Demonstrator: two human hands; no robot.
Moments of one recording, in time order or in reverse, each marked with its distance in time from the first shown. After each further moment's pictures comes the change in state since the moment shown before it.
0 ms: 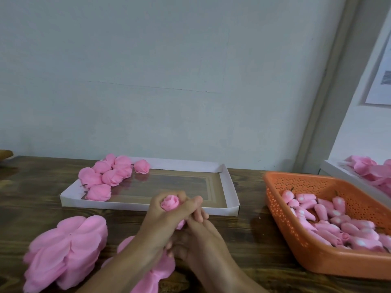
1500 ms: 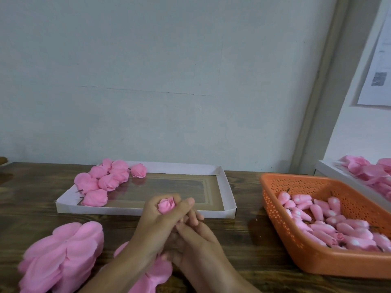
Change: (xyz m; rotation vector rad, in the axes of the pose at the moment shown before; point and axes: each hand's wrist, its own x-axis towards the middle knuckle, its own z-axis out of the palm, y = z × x) left_hand 0.006 -0.009 -0.006 0.015 0.000 0.035; right_hand -0.004 -0.002 0.003 0.130 -0.023 0.031
